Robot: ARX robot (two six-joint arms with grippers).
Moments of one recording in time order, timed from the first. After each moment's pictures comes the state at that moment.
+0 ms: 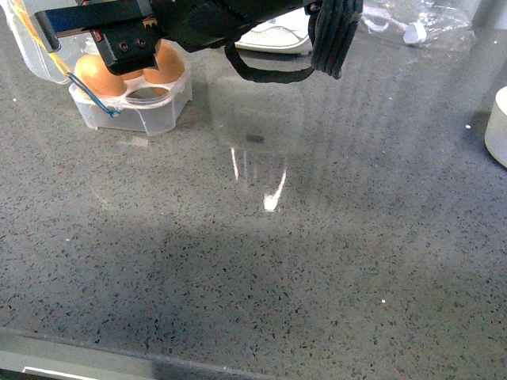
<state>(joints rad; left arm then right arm) 0.00 0.00 0.03 0.00 0.00 0.00 0.68 2.00 1.35 0.27 -0.22 -0.07</state>
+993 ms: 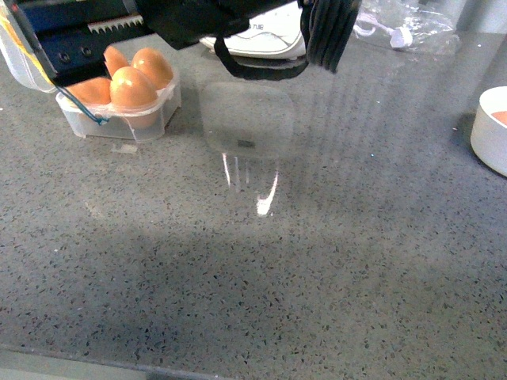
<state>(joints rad) 0.00 0.00 0.03 0.00 0.00 0.00 0.66 1.92 1.30 0.29 -0.25 -0.08</state>
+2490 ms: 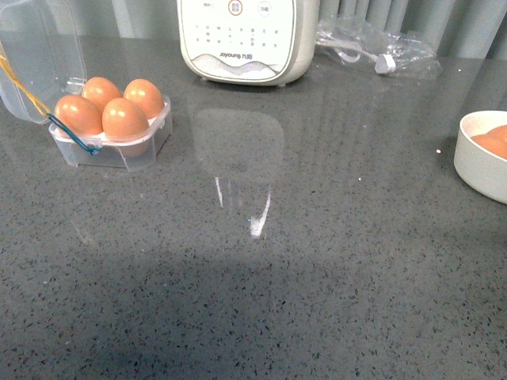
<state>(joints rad) 0.00 0.00 0.03 0.00 0.00 0.00 0.02 0.75 0.21 0.53 0.01 0.00</state>
